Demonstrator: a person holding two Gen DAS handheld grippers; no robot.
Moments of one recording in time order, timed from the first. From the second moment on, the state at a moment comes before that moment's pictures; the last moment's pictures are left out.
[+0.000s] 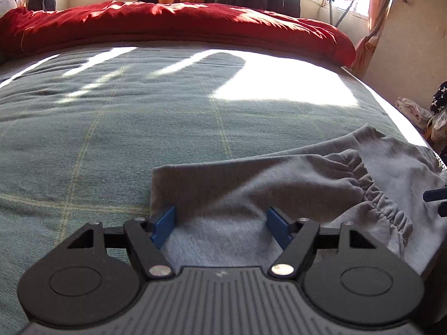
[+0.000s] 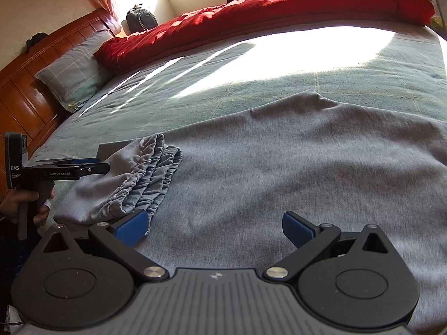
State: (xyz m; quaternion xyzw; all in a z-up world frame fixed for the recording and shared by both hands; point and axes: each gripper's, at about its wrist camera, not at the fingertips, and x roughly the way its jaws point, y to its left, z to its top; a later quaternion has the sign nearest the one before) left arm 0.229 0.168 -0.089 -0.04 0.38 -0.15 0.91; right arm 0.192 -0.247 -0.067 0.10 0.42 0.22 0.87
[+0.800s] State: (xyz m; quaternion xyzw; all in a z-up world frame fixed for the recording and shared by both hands) left arm 0.185 0.090 -0.045 0.02 0.34 -0.25 0.91; right arm 0.209 -0.224 -0.043 0.05 0.38 0.27 0.88
